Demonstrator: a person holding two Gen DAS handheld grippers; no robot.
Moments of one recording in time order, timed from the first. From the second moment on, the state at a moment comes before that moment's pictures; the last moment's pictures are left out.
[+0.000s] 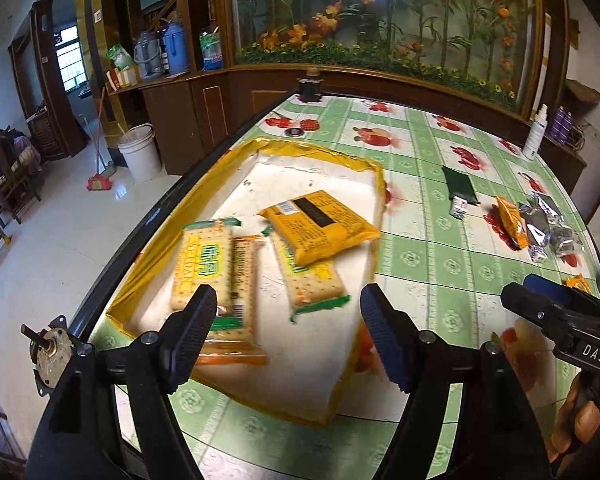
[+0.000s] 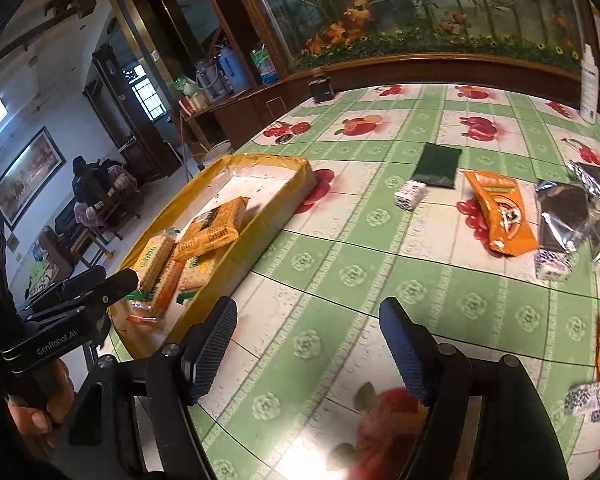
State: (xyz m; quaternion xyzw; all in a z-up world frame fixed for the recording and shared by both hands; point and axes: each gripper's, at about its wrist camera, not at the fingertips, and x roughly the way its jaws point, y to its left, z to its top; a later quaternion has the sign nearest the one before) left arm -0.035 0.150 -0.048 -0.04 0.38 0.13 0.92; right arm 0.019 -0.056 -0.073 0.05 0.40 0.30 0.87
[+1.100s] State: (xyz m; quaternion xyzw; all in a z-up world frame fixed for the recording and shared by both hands) left arm 0.001 -0.007 -0.076 0.00 0.44 -0.04 0.90; right arm -0.019 -0.264 -0.104 0.08 0.41 0.13 0.90
